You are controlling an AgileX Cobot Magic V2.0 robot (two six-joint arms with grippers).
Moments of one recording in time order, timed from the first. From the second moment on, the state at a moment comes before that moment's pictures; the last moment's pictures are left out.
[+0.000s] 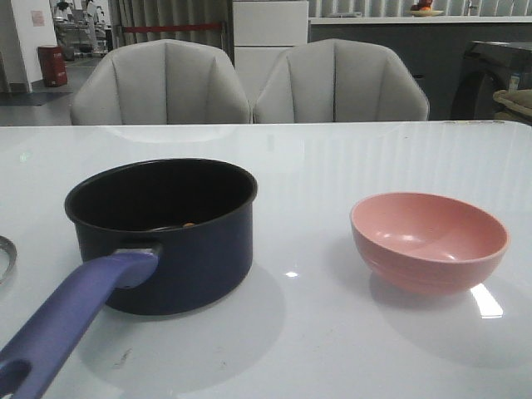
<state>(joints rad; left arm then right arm) 0.13 1.89 -1.27 -0.12 1.08 0.01 0.32 0.05 -0.17 0.22 0.26 -0.20</state>
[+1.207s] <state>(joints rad) -0.37 1.85 -1.74 -0.10 1.24 0.04 0.32 0.05 -0.17 0.22 0.26 -0.20</state>
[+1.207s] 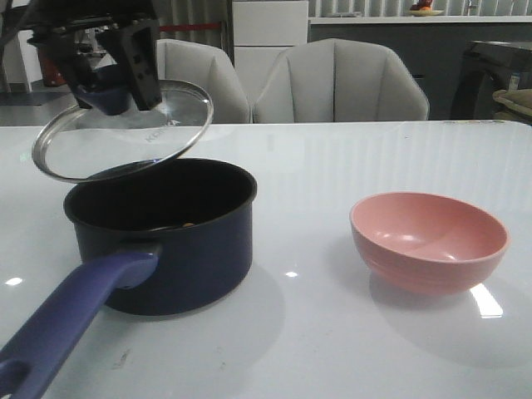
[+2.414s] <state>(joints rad) -0.48 1.89 -1.67 -0.07 1.23 0.04 0.32 0.05 -0.17 0.22 0.26 -0.20</state>
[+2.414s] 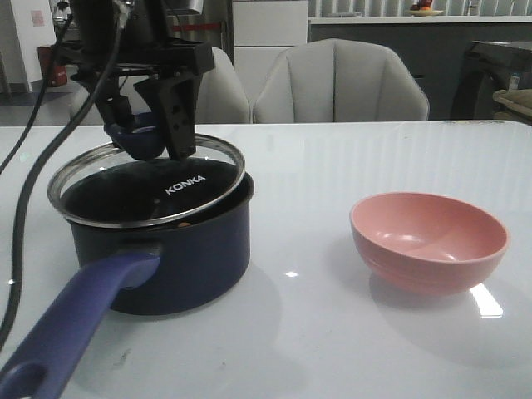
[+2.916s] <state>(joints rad) -0.48 1.92 -1.67 -0.08 1.23 0.04 0.32 0.05 -0.17 0.22 0.26 -0.20</state>
